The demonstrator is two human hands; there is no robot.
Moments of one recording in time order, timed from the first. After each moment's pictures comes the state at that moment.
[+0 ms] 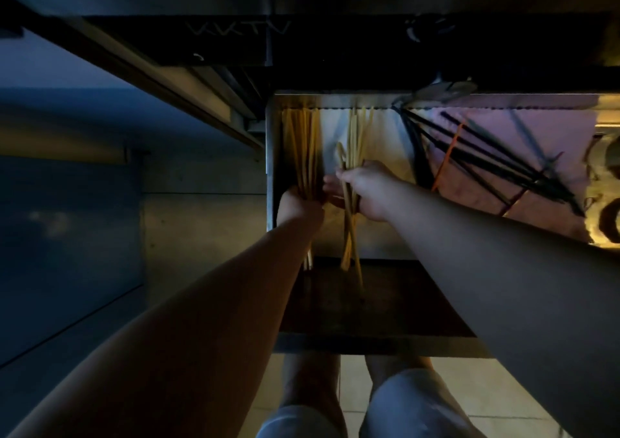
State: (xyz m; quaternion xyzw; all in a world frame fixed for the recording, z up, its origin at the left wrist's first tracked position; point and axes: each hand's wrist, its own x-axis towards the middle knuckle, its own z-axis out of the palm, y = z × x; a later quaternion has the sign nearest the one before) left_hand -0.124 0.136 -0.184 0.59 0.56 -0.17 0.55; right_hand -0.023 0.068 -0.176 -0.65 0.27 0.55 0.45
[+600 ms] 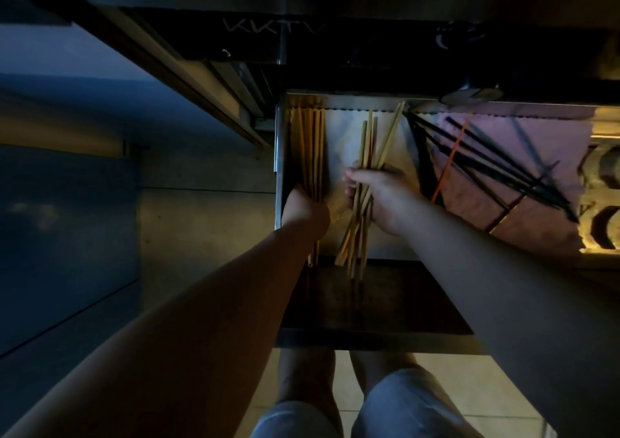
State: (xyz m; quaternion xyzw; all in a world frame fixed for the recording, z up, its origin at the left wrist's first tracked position) left_hand -0.125 0.140 -0.170 0.65 0.53 -0.22 0.50; right_hand -0.032 0.046 -0.170 -0.64 0.29 0.50 0.50
